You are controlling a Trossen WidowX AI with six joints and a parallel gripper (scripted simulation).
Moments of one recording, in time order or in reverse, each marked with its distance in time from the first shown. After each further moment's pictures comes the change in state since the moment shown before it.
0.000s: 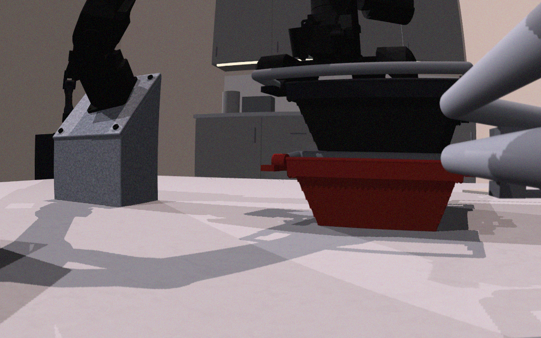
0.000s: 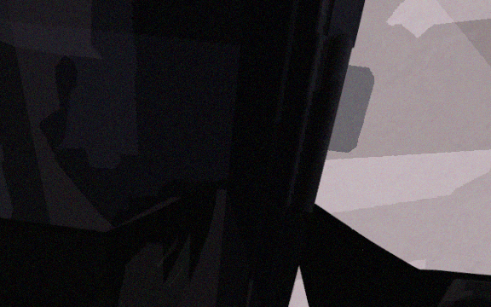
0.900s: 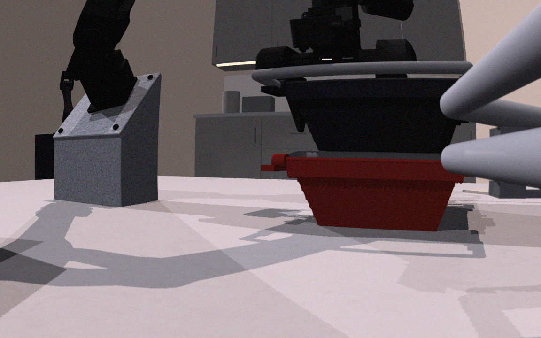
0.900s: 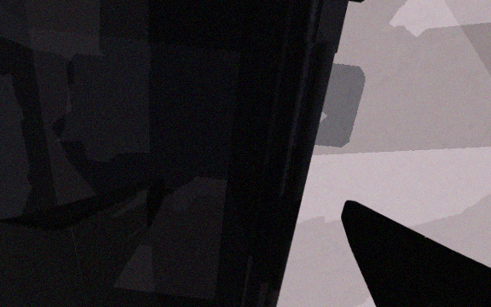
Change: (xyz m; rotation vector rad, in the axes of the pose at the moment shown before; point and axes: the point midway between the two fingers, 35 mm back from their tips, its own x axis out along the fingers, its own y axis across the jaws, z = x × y) arm -0.010 0.000 0.000 -0.008 -0.007 -0.009
